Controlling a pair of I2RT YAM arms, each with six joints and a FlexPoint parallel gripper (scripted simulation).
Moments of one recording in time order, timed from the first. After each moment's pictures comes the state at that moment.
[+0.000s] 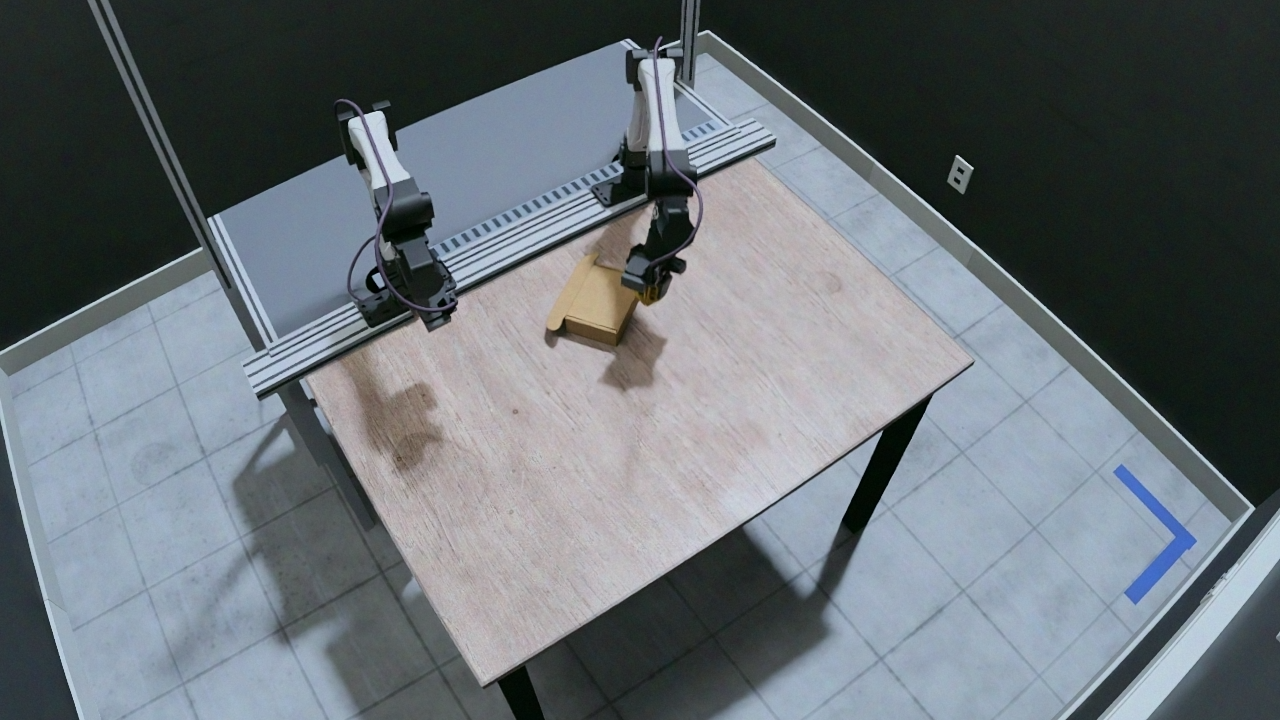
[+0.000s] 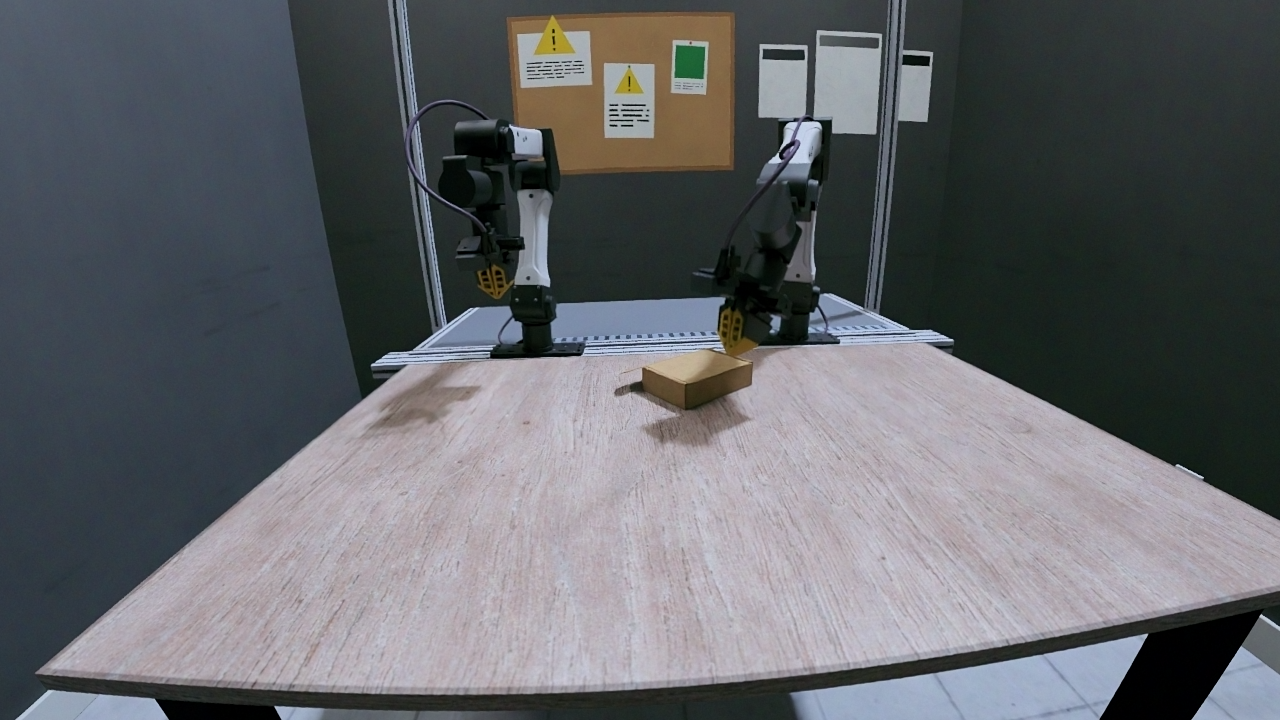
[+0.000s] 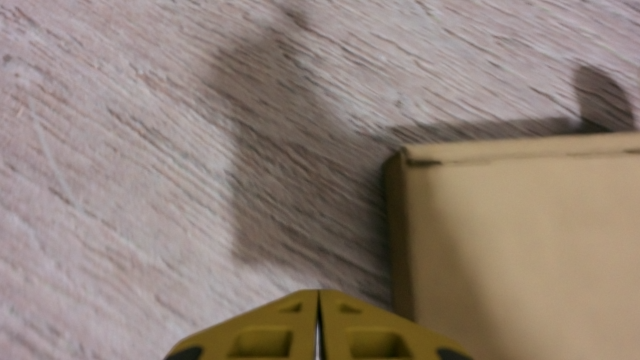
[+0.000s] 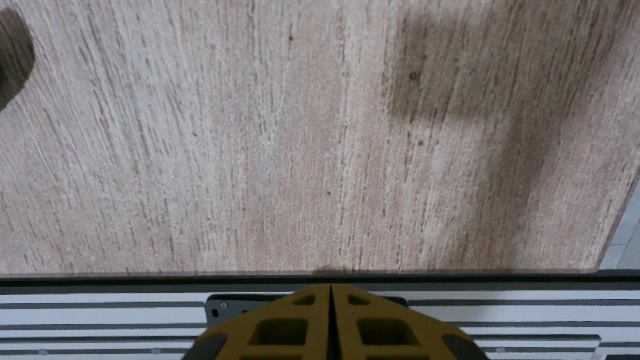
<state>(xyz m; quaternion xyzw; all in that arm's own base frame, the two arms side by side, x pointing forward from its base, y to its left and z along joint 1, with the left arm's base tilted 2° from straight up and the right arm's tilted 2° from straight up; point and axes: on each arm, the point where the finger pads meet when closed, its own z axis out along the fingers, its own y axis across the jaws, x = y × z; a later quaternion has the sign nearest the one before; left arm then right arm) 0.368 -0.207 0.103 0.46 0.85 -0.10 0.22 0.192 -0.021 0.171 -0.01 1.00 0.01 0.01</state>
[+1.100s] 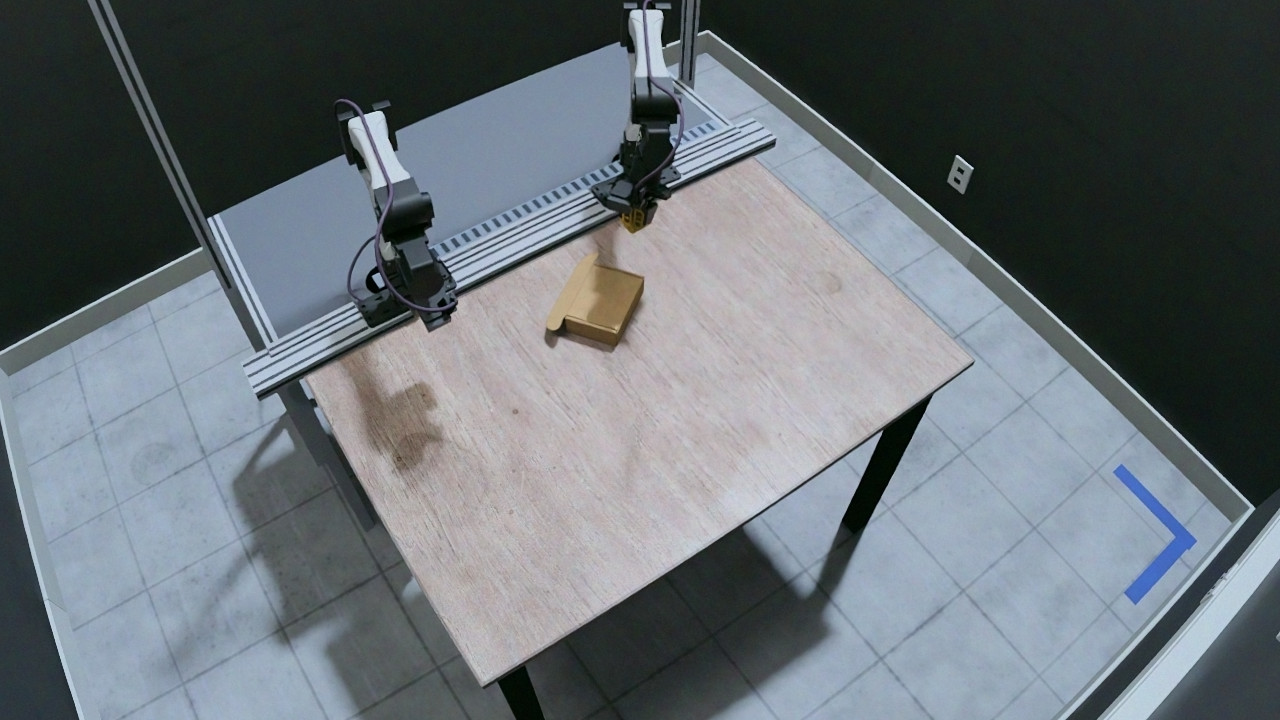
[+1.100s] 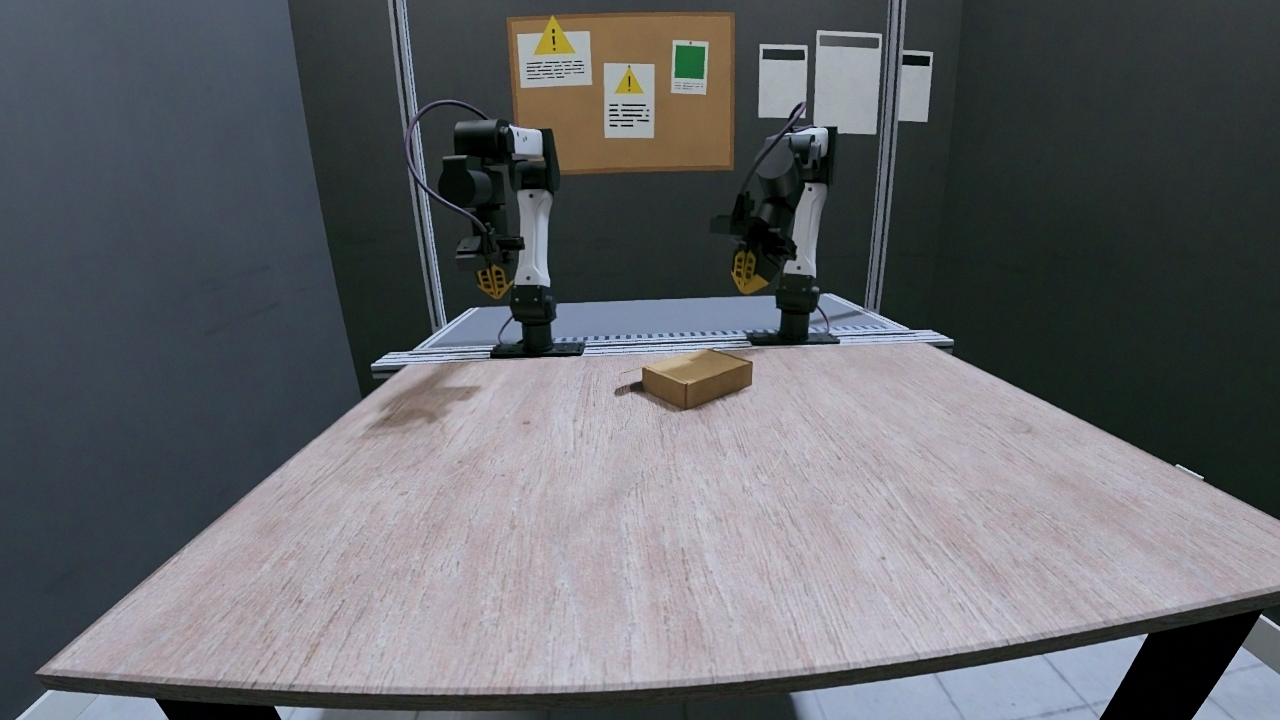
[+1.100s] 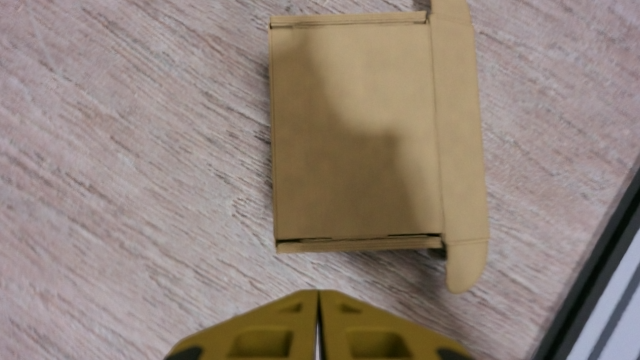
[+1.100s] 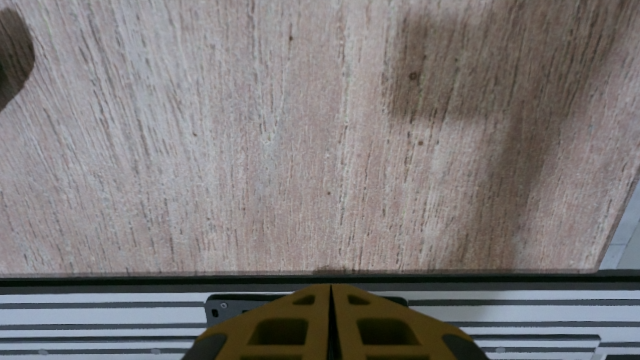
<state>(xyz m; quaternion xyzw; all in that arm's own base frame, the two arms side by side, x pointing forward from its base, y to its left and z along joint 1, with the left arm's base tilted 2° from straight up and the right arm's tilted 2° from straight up) 0.253 -0.171 0.169 0.45 0.86 -0.10 0.23 0.192 -0.021 0.171 -0.01 1.00 0.01 0.01</state>
